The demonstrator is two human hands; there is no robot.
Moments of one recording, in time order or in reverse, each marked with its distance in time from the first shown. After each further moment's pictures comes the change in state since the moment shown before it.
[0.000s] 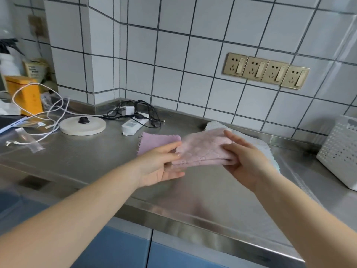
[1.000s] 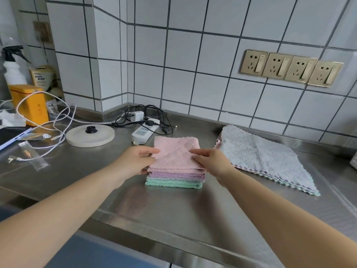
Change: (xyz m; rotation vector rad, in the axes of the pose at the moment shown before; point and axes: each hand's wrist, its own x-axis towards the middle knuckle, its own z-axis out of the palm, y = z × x) left_hand 0.021 0.030 -0.104 0.612 0.408 0.149; right_hand 0.112 0.074 0.065 -0.857 -0.124 -0.156
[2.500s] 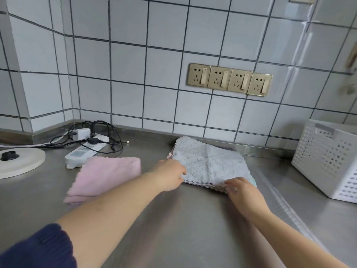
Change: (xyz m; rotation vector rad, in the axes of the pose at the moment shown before) left_hand 0.088 0.063 0.212 1.199 -0.275 0.593; right_hand -0.047 0.140 -0.177 -0.692 0.342 0.056
